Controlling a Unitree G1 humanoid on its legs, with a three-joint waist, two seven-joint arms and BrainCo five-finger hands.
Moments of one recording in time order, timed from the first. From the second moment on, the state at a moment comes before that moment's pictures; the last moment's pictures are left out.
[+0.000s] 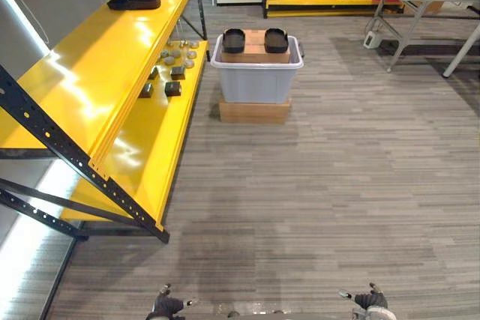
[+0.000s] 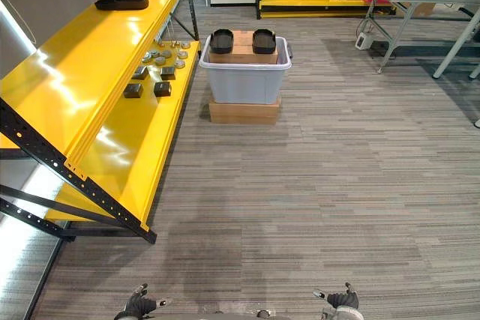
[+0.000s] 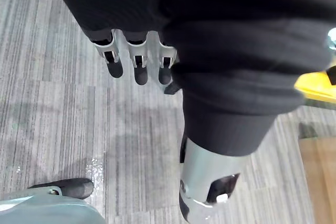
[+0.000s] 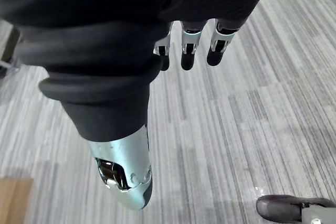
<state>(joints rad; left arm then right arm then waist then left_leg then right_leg) 0.16 0.12 0.06 0.97 0.05 -0.06 0.18 0.08 -0.15 -0.29 0.95 -0.21 -0.05 -0.19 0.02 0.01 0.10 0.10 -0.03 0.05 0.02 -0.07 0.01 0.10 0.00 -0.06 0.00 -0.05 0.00</state>
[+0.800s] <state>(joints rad) 0.20 0.13 0.08 0.76 0.03 -0.09 0.15 0.08 -0.20 -0.24 0.80 -0.20 -0.06 -0.18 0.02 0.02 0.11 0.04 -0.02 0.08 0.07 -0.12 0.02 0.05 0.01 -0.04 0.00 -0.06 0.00</state>
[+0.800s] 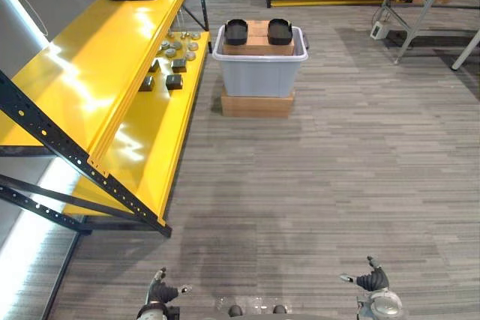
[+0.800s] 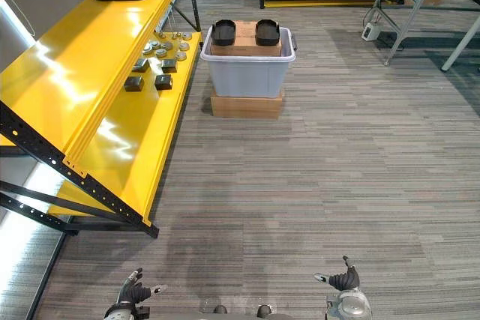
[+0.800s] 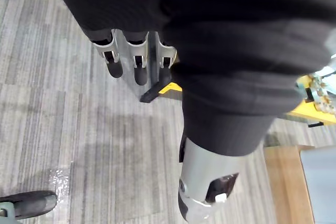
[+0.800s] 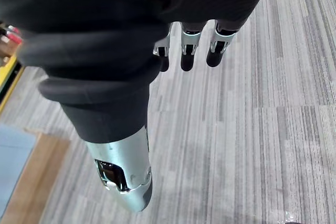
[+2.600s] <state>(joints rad) 0.14 0.10 0.08 0.75 -0.01 -0.06 0.18 0.06 -0.12 -0.26 0.80 -0.12 -0.02 -0.24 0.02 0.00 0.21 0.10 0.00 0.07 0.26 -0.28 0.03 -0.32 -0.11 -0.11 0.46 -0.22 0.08</state>
